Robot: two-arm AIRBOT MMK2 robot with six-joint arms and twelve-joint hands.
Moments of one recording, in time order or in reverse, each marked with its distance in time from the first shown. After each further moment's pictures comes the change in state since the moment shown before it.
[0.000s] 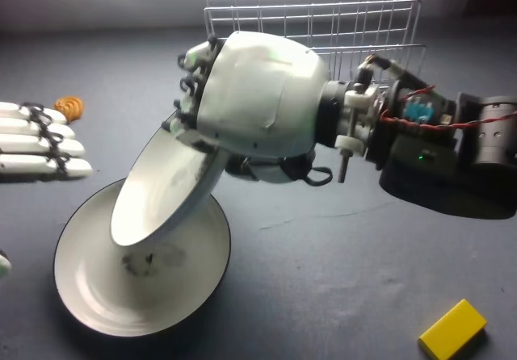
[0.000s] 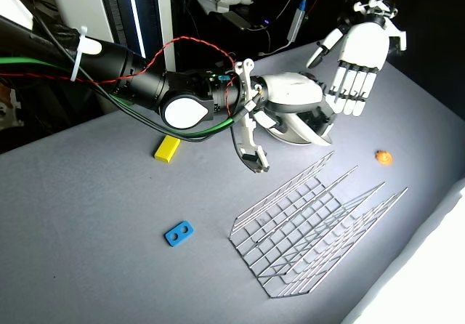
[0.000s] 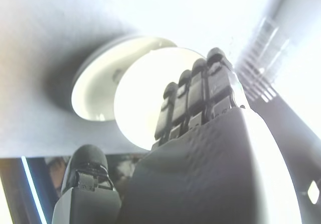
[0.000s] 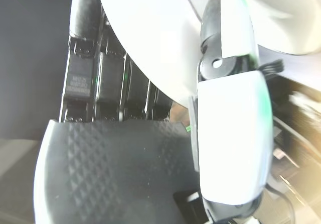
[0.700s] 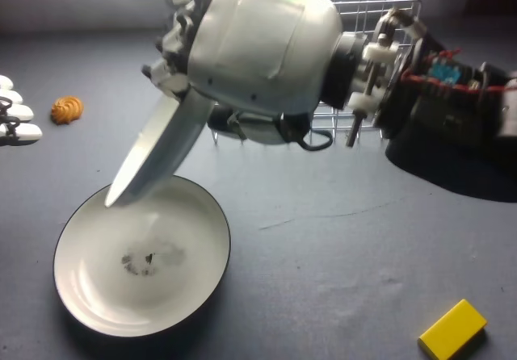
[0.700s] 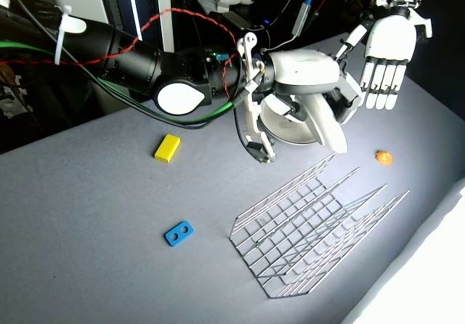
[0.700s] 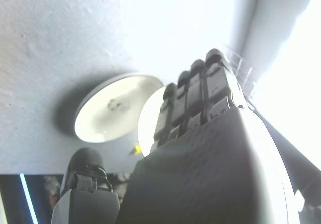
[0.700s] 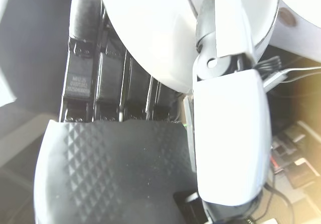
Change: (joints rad) left arm -0.003 0.018 0.104 0.005 -0.018 0.000; right arm 0.082 0.082 -0.095 0.133 0.051 -0.066
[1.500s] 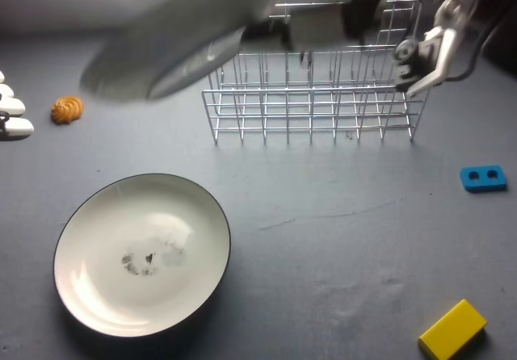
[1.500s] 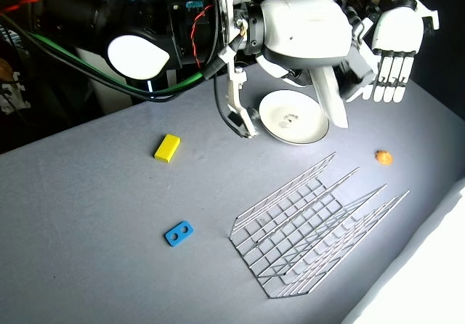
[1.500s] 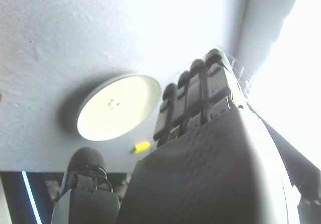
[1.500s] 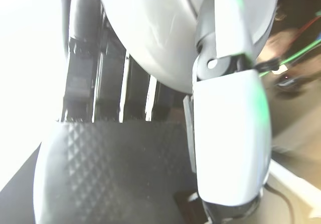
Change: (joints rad) left arm -0.024 0.050 -0.019 0.006 -0.030 0.000; right arm 0.163 0.200 -0.125 0.226 -0.144 0.288
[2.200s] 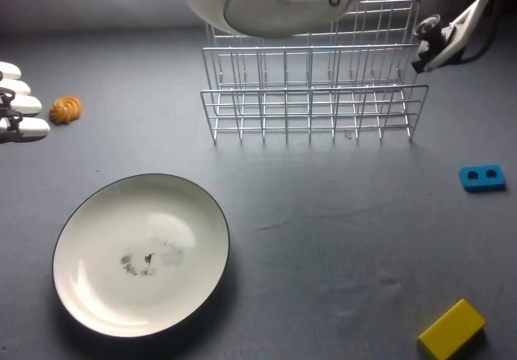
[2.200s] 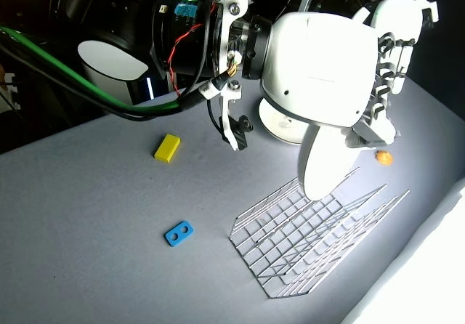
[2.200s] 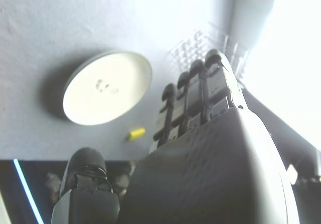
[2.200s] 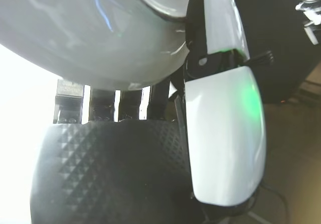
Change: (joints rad) left arm -0.045 0.049 -0.075 0.038 -0.048 0.001; right arm 0.074 0.017 0.085 0.282 -0.122 0.094
